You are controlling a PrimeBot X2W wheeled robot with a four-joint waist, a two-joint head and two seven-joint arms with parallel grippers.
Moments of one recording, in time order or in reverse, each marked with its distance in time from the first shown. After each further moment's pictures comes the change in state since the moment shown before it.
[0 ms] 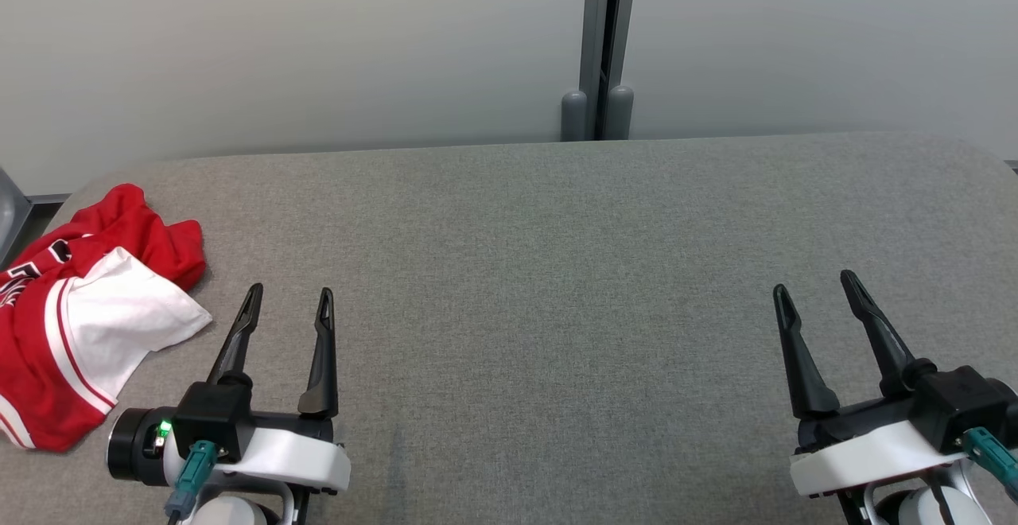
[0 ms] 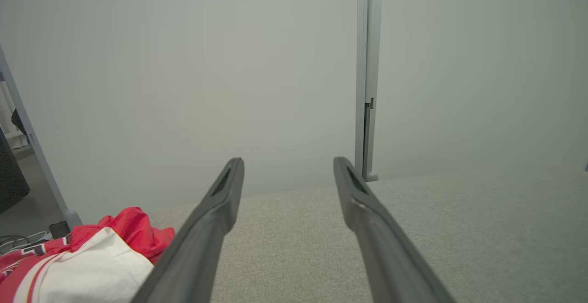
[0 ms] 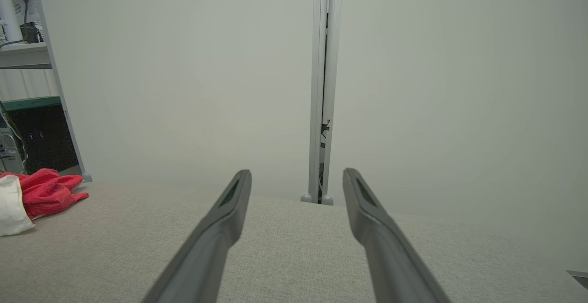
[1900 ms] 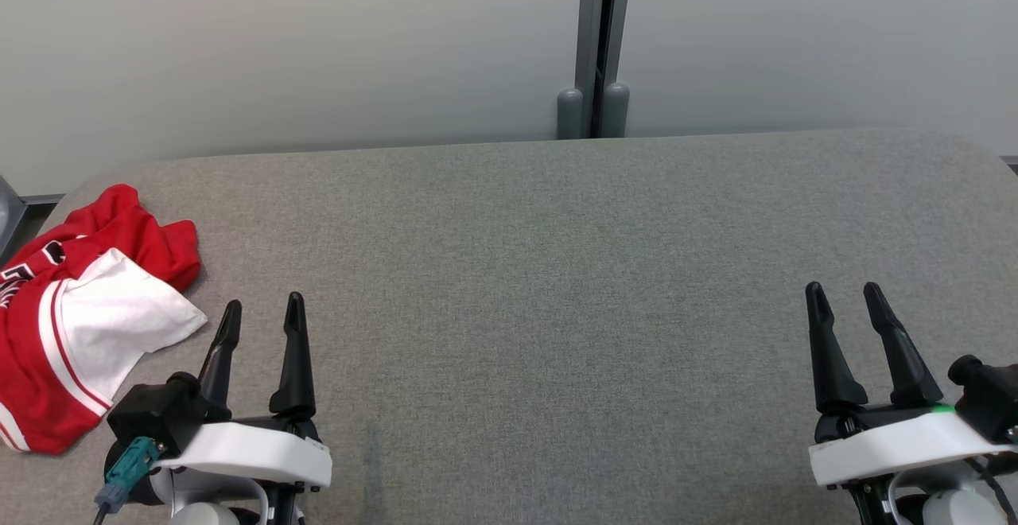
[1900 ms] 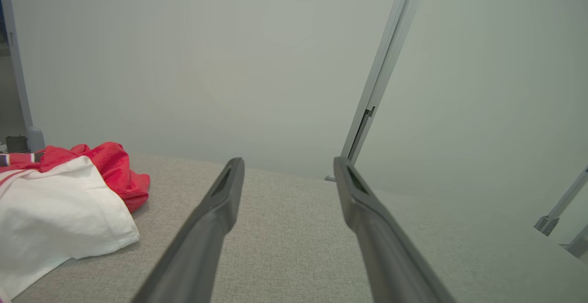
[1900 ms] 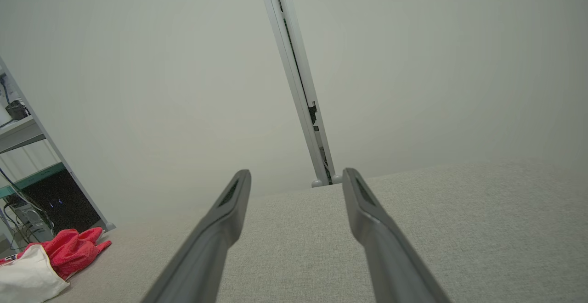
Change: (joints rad) left arm 0.016 -0.002 0.034 -0.012 -0.294 -0.026 0.079; right arm 0.009 0.016 -0.039 0.011 0.282 0.000 0.062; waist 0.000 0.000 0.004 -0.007
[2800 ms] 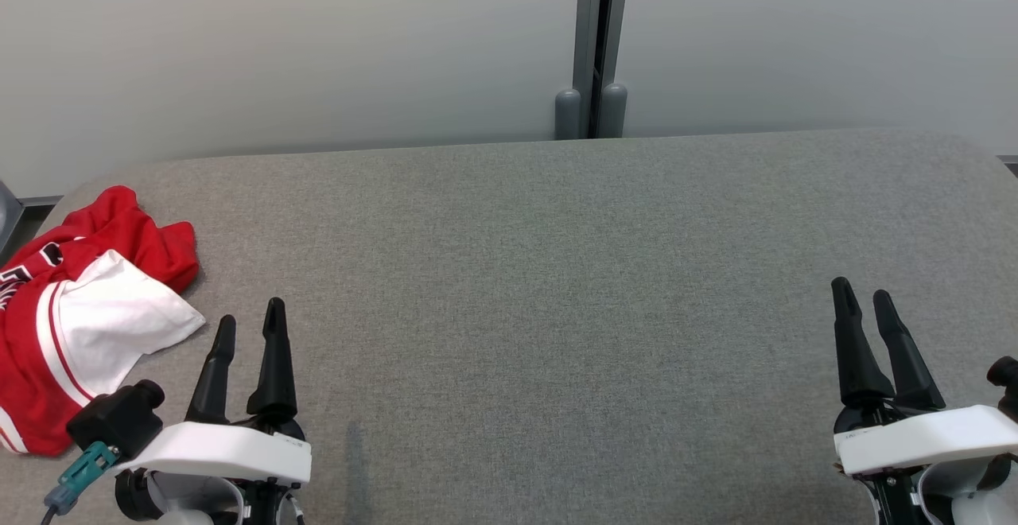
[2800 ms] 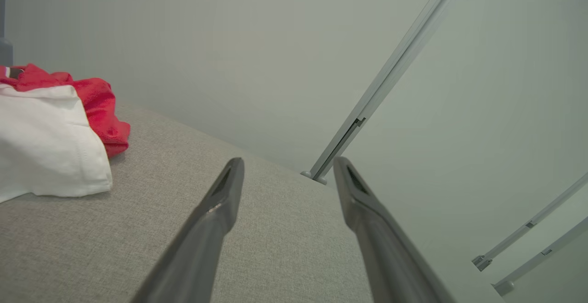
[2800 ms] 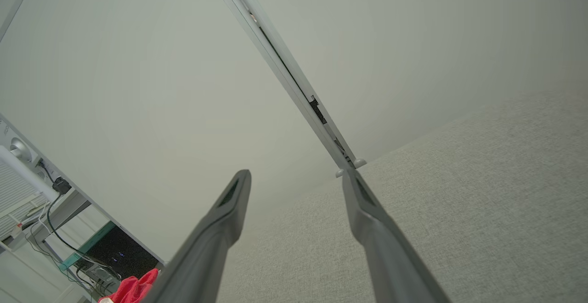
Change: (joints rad) left arm 0.011 -0.003 0.030 -0.001 -0.275 -0.026 0.068; right arm 0.006 0.005 -0.029 -0.018 0.313 0.000 0.070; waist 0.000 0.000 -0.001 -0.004
